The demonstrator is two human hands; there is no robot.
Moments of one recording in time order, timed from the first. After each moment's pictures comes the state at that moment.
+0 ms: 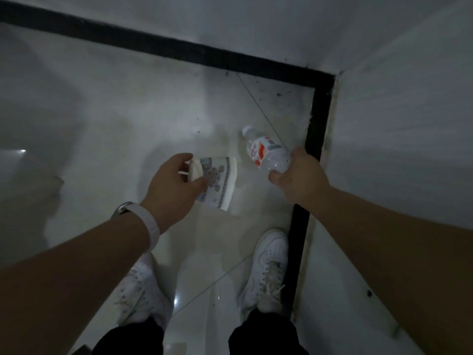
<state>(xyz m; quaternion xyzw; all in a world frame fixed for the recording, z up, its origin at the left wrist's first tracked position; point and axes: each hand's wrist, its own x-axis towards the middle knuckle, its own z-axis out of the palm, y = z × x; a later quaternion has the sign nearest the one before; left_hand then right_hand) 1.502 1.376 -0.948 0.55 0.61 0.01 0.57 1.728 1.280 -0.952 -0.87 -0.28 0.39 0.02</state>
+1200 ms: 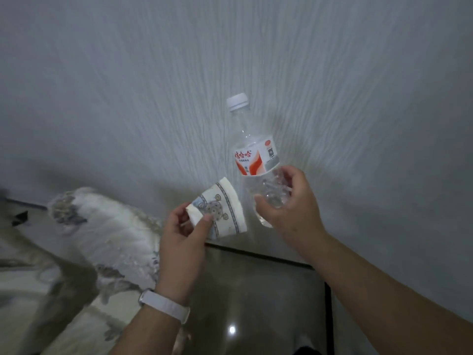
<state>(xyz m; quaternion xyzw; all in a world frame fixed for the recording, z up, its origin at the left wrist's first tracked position) 1.329 1.520 -0.179 0.46 0.53 0.47 0.54 1.522 1.491 -0.158 -0.68 -0.44 0.26 0.52</state>
